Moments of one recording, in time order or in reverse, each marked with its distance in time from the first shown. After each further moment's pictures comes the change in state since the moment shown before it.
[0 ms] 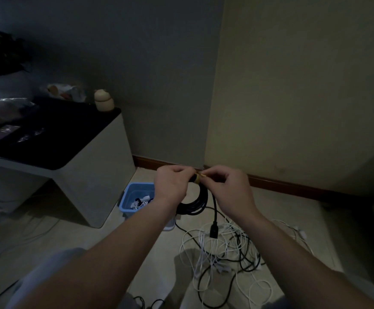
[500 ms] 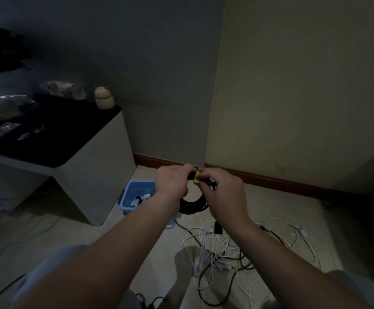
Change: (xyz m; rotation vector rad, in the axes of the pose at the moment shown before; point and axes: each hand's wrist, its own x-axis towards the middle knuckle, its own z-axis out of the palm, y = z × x) left_hand -0.001 0.007 0.003 -0.146 0.034 -0.189; right_hand -0.013 0.004 0.019 -0.332 0.125 -0.259
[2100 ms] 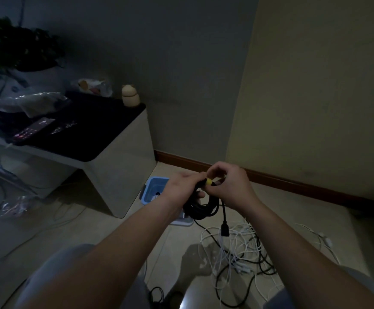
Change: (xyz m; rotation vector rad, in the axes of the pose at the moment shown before) left_hand 0.024 -0.023 -0.056 -0.057 -0.316 -0.112; right_hand 0.036 0.012 0.042 0.236 -0.334 0.237
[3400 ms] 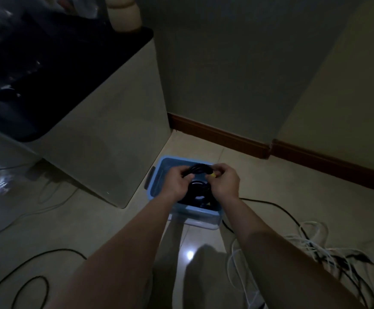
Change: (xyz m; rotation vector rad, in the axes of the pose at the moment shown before) left_hand 0.276 -0.178 -0.130 0.538 0.227 -0.023; right_hand 0.165 0.221 0.246 0.102 0.071 0.529
